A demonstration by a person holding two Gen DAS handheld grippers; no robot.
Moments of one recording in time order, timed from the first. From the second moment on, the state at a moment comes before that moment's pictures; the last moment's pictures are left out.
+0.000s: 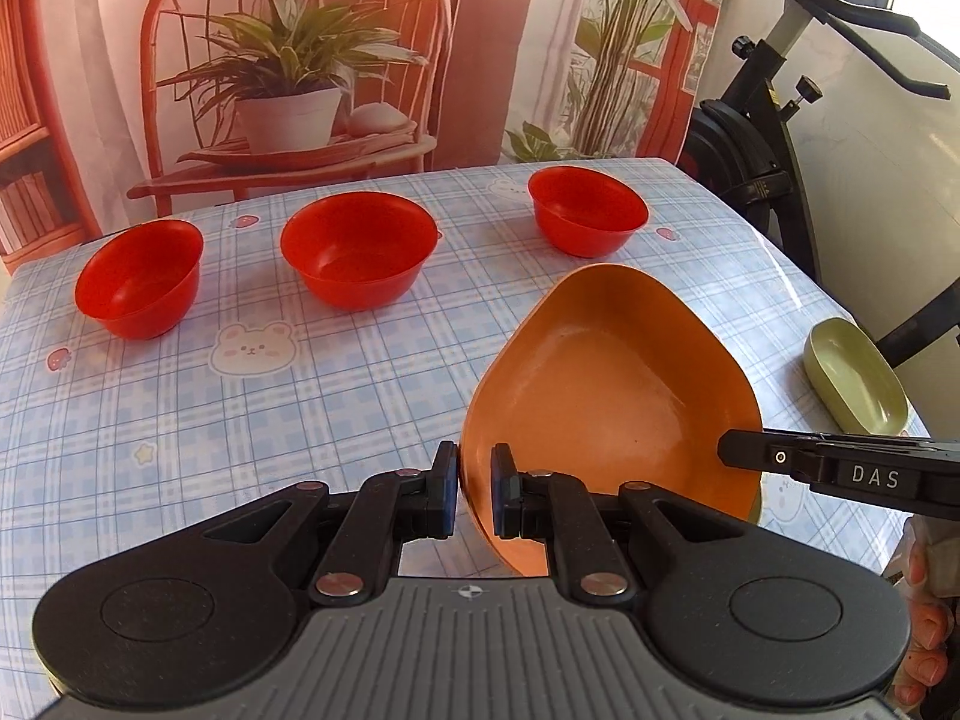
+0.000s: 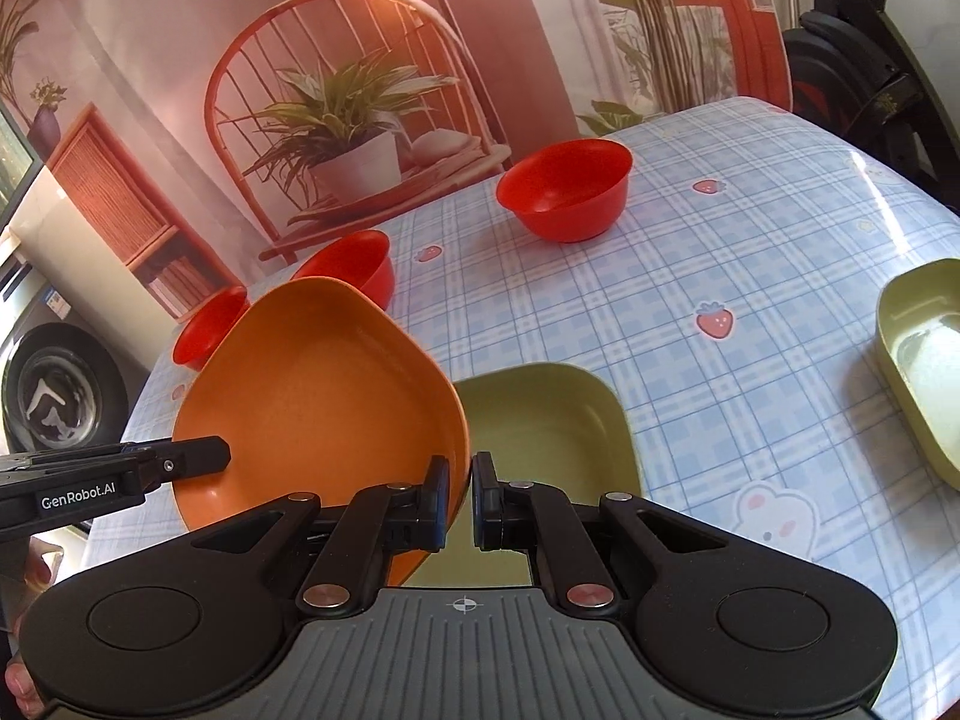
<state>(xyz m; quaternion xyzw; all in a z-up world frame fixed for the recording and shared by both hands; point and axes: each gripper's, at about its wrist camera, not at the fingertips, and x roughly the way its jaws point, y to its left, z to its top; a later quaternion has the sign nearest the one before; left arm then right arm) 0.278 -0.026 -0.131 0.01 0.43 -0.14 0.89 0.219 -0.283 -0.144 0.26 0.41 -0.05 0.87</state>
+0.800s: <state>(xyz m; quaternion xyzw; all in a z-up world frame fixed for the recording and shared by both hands) 0.280 -0.068 -0.166 0.04 0.48 -0.17 0.86 0.231 -0.320 -0.162 0.19 0.41 -0.07 0.89</state>
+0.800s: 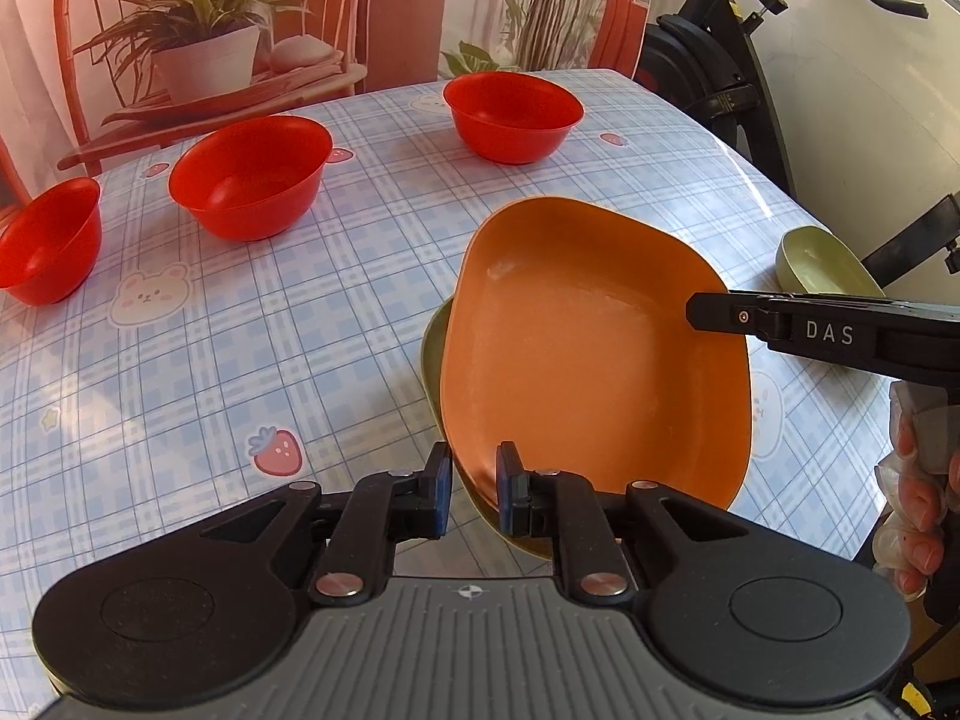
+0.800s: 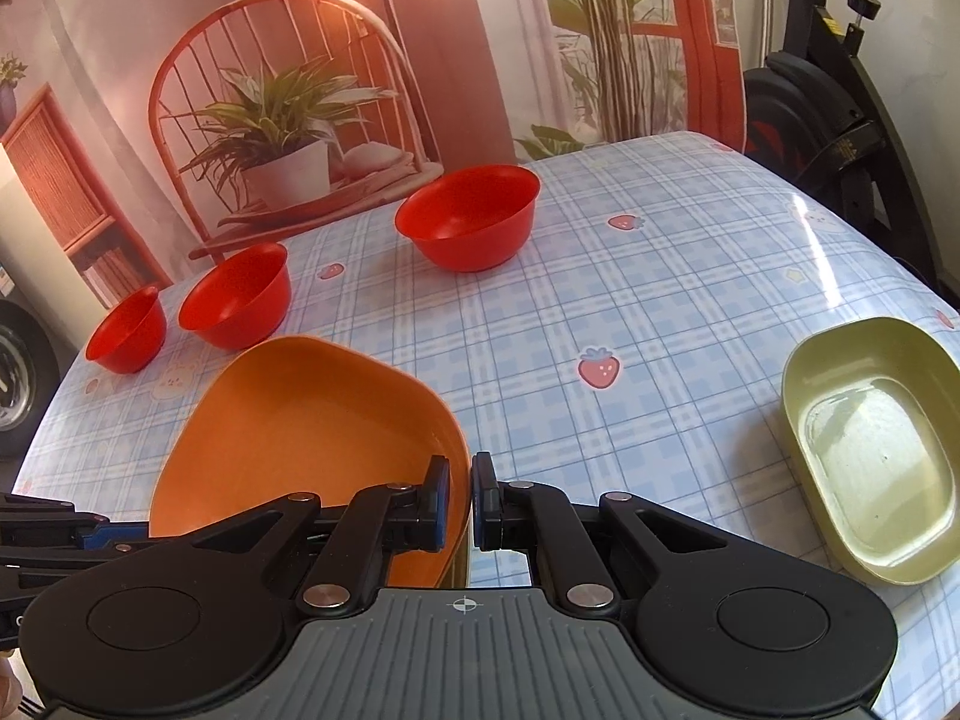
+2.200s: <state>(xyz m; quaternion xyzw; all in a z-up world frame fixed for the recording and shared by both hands) 0.287 -0.057 -0.156 0.02 0.46 -0.14 0.88 0.215 -0.292 -0.180 0.15 0.48 -0.05 0.86</state>
